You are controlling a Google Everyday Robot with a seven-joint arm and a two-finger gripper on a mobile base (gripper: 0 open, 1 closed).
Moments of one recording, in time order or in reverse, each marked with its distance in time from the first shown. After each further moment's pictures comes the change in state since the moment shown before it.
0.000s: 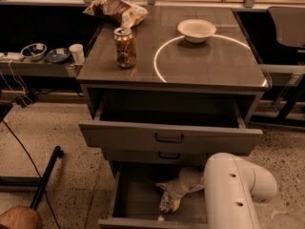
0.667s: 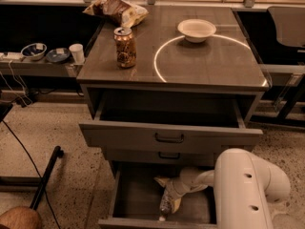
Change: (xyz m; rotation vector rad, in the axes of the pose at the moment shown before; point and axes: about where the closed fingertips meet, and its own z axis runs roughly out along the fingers) arm -0.025 -0.009 -0.036 0.050 -0.007 -0.039
